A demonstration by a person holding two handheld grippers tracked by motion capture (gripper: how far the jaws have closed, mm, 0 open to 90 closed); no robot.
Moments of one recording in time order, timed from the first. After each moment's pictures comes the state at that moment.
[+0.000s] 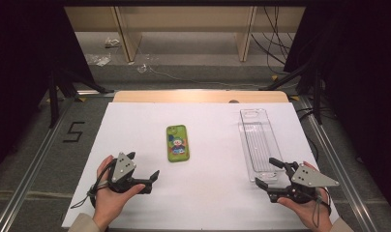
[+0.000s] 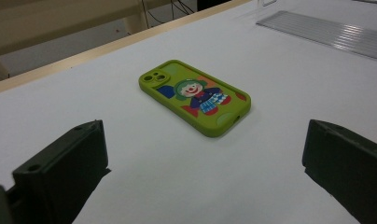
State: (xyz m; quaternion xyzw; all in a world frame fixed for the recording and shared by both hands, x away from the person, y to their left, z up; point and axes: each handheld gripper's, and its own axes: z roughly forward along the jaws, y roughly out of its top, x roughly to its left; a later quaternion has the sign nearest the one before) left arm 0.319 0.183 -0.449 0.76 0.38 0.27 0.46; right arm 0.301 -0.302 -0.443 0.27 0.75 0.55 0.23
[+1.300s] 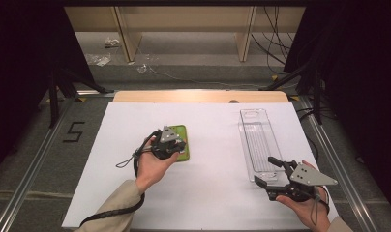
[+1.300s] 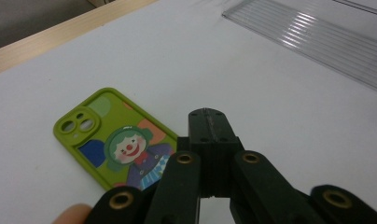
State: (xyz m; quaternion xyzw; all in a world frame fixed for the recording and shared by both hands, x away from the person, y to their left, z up) left arm 0.406 0.084 -0.430 0.82 0.37 0.18 0.41; right arm 0.305 -0.299 -0.444 0.27 0.75 0.55 0.24
